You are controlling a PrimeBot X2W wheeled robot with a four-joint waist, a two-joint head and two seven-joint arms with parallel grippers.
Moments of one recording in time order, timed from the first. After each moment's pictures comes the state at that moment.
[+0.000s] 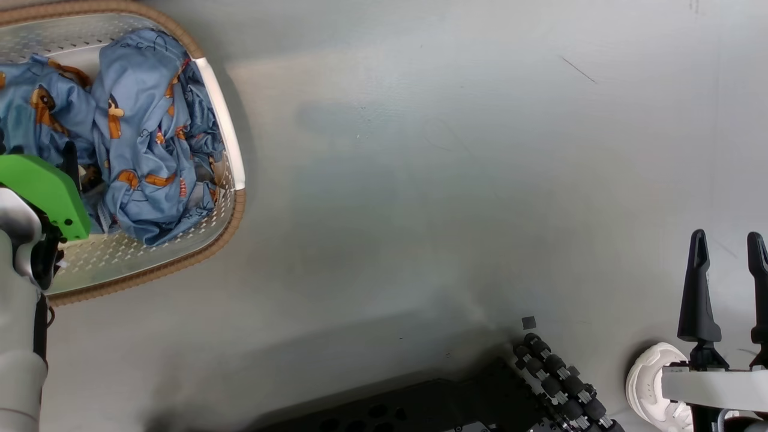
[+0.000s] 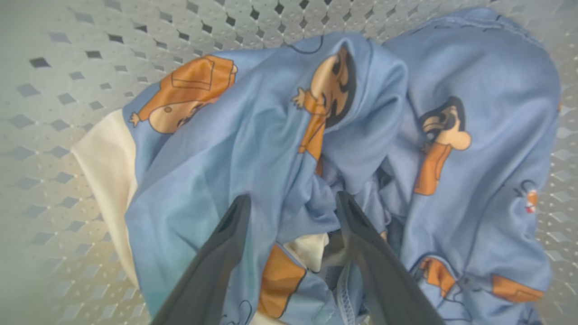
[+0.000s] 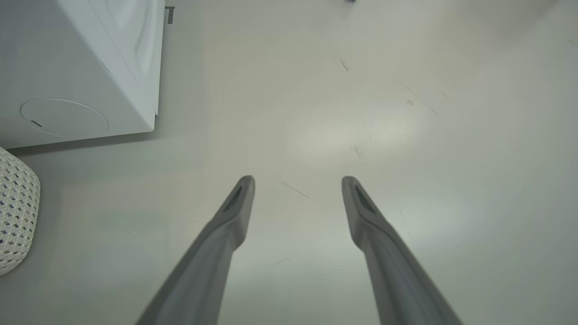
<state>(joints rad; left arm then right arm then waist) -0.73 0.30 -0.03 0.83 -0.30 -0.12 0.16 0.14 -0.03 -0.08 -0.23 0.23 0.08 -0.26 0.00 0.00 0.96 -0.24</state>
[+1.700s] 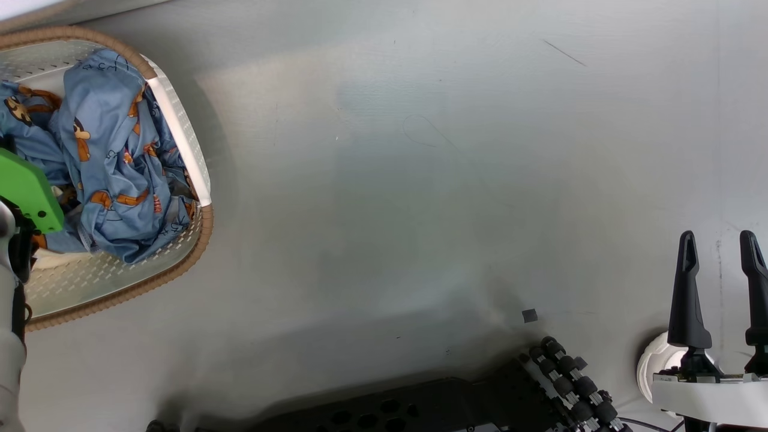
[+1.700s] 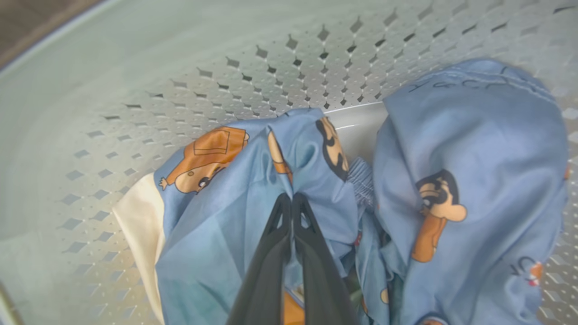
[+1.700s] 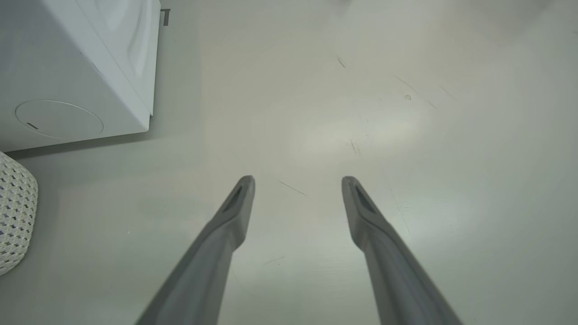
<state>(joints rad) -0.88 0.33 -0.06 1.10 -0.27 -0.10 -0.01 0.19 -0.03 -0.04 -0.33 0.17 0.06 -0.26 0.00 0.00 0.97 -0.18</state>
